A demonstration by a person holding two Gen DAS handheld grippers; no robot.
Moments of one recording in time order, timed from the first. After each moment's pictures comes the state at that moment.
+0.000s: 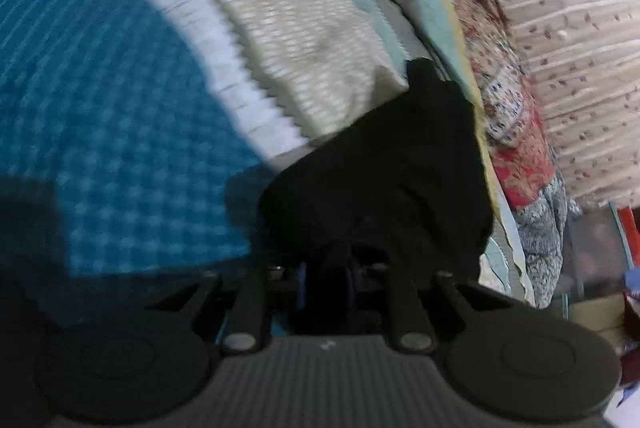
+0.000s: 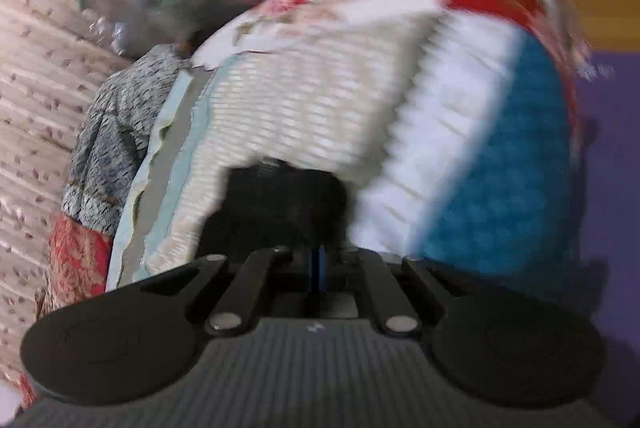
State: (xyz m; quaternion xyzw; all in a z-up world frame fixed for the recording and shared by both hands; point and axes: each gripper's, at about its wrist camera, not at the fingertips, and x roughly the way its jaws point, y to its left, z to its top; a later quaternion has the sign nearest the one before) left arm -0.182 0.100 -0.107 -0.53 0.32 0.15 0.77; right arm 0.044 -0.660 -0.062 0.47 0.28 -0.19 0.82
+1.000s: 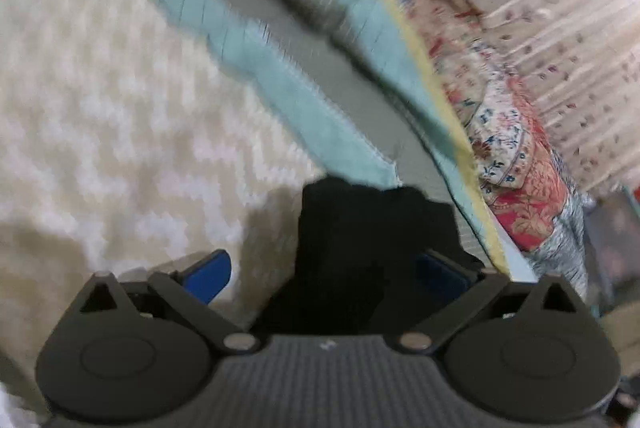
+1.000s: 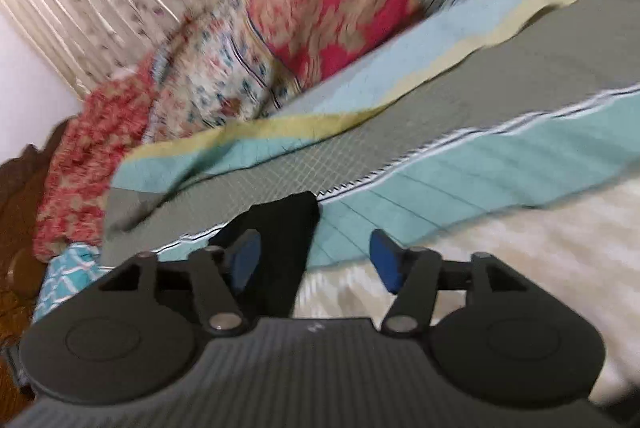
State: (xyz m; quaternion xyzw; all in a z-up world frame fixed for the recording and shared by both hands) left arm 0.057 0.183 -0.096 -0.46 0.31 0.13 0.82; right arm 0.333 -0.302 -0.006 0.22 0.43 0.20 0.85
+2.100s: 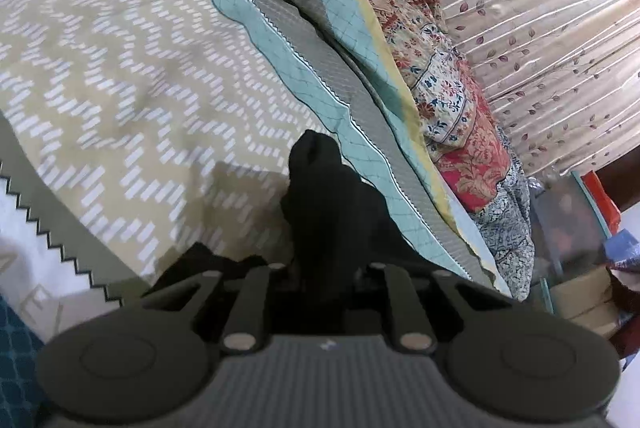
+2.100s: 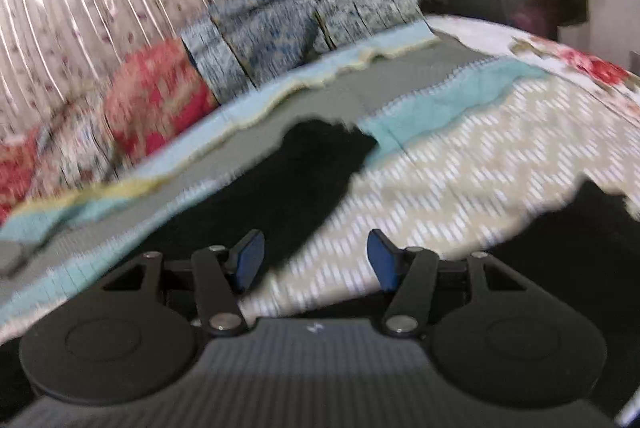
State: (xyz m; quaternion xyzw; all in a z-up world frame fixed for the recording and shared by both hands) left arm -0.036 0.130 -0.087 -0.46 0.28 0.07 0.84; right arm 0.176 -0.515 0.027 0.18 0.31 0.01 0.93
